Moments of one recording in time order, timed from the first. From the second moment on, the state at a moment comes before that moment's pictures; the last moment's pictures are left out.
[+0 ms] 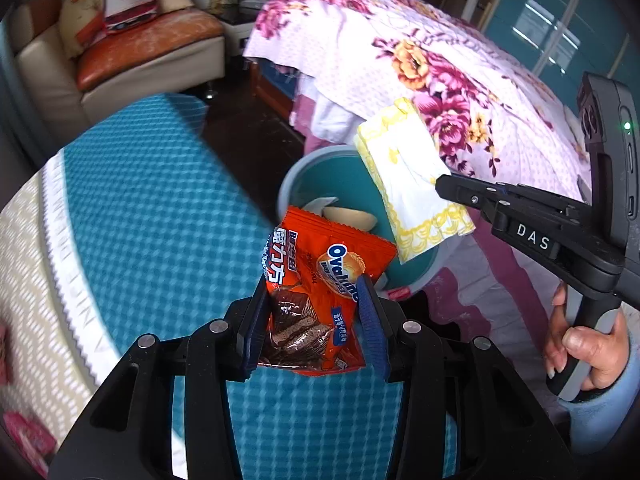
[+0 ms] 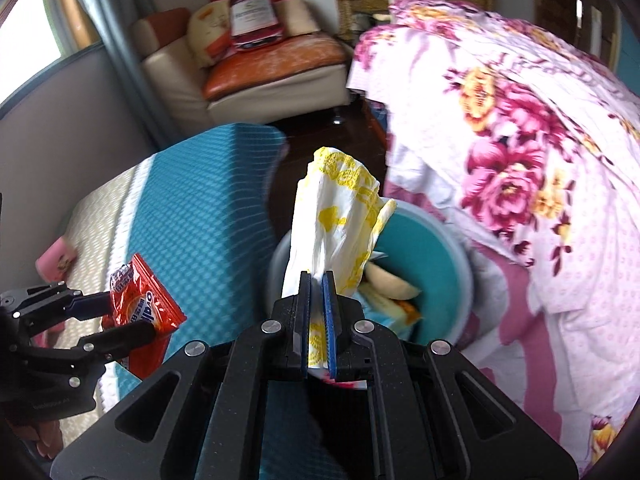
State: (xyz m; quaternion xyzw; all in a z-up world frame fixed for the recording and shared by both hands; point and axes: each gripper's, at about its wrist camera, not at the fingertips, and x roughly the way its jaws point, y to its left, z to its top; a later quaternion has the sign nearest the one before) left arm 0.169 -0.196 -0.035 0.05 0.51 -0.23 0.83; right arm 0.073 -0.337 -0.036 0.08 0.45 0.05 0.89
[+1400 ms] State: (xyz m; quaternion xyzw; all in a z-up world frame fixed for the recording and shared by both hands) left arm 0.215 -0.230 -0.066 0.07 0.52 -0.20 0.83; right arm 0.113 -0.379 -0.071 0.08 0.50 0.00 0.86
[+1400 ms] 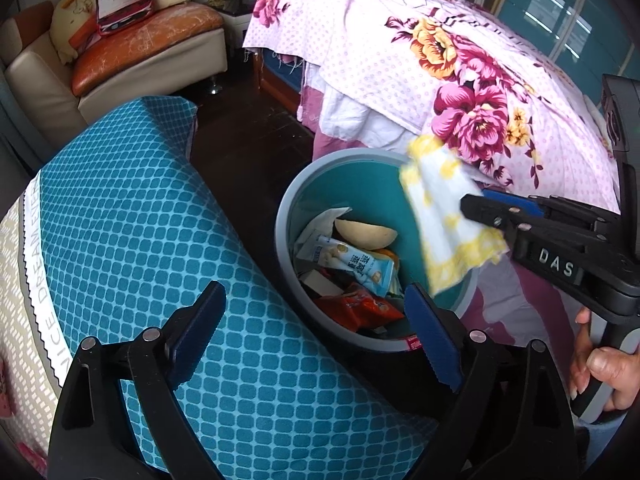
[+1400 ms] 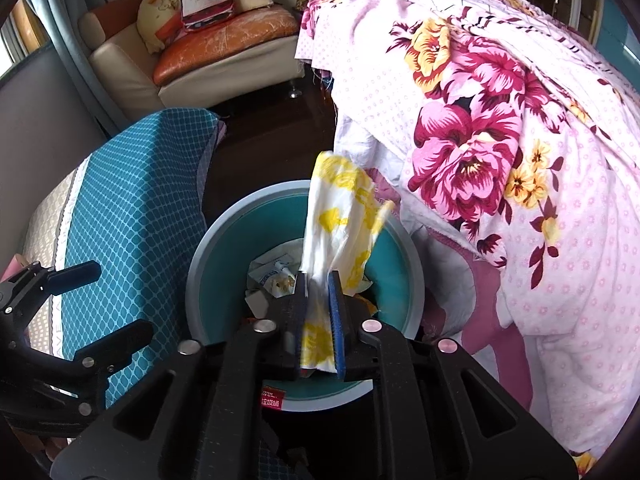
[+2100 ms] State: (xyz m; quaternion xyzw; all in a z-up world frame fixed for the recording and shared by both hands) left arm 0.175 -0.177 -0.045 0.05 0.51 -0.17 0.84; right arm 0.090 -0.346 -0.045 0.04 0.51 0.01 0.86
